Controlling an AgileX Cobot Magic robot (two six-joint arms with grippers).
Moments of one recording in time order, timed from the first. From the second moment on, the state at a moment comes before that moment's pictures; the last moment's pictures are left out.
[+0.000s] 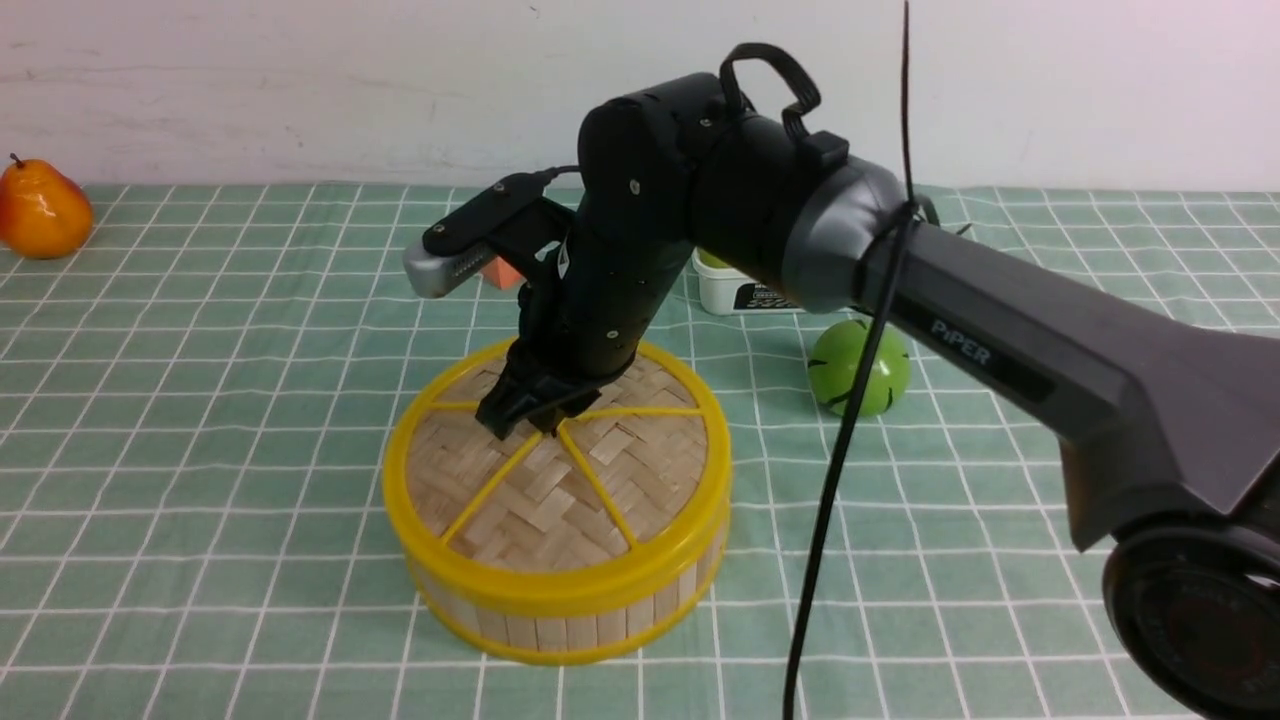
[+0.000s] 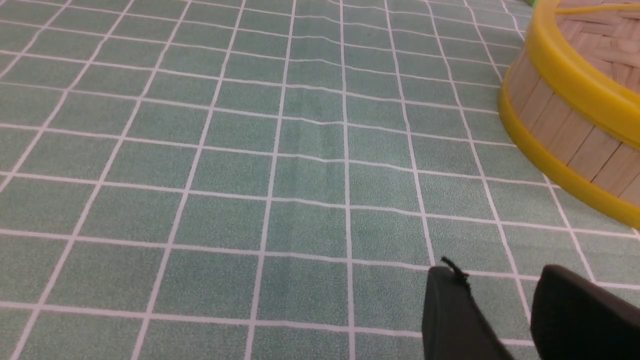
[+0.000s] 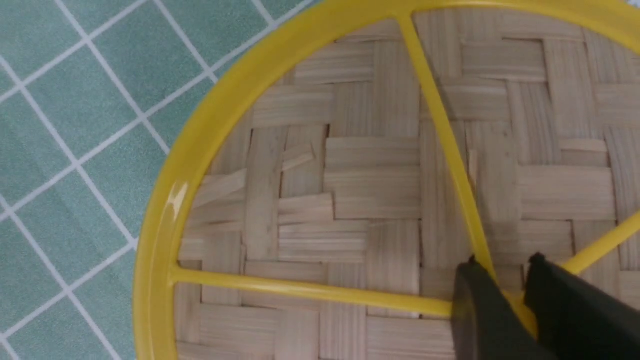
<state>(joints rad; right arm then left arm) 0.70 2.26 -2.21 0.13 1.10 -0.22 -0.05 -0.01 0.03 0.04 0.39 -0.23</state>
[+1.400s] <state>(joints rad) 0.26 1.73 -1.12 0.22 0.55 -0.22 -0.05 -0.01 0.03 0.04 0.39 -0.23</state>
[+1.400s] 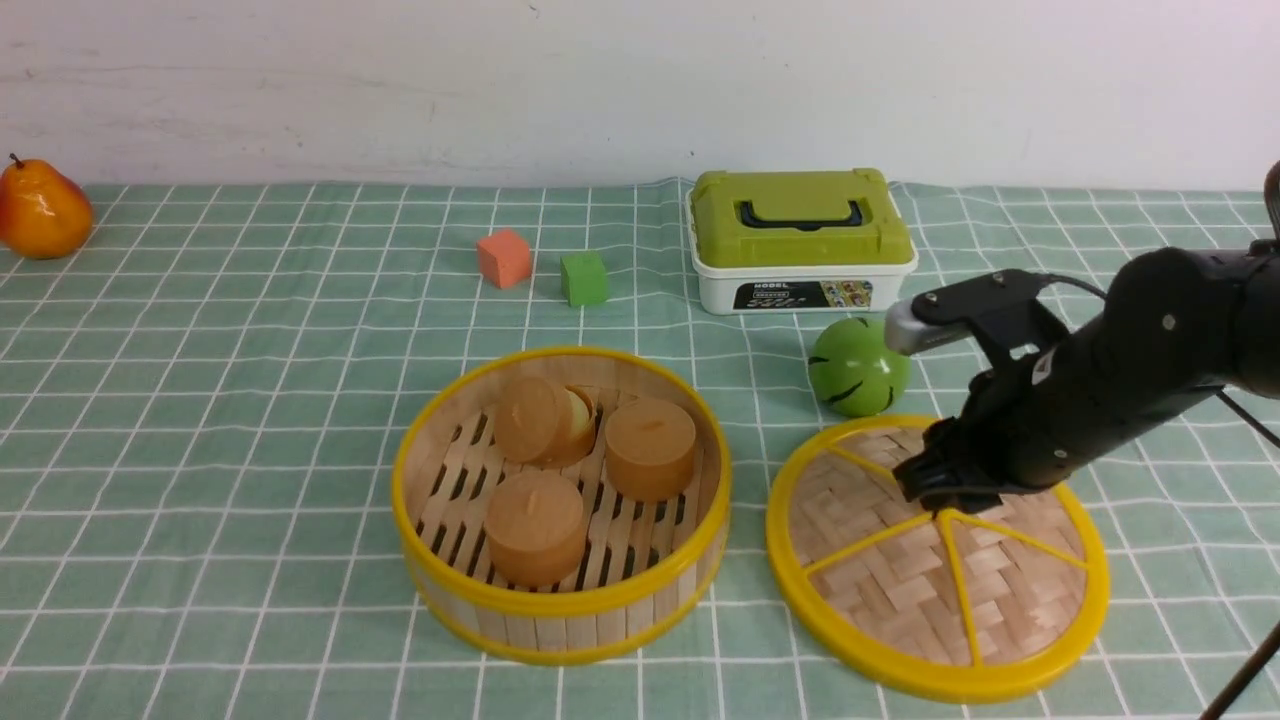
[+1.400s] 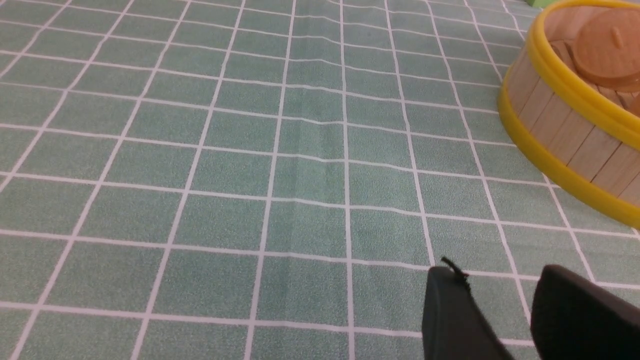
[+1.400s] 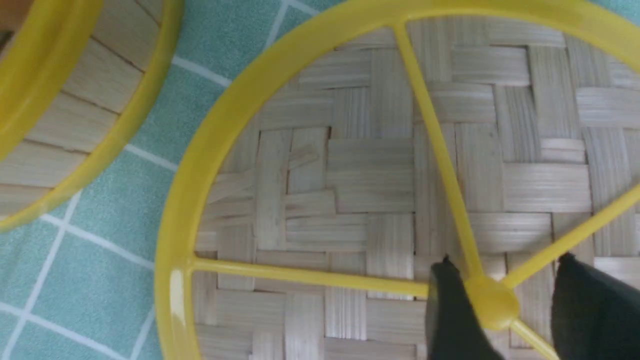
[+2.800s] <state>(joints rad) 0.26 0.46 -0.56 0.20 0.57 -0.22 -0.05 -0.01 0.03 0.04 0.39 -0.23</state>
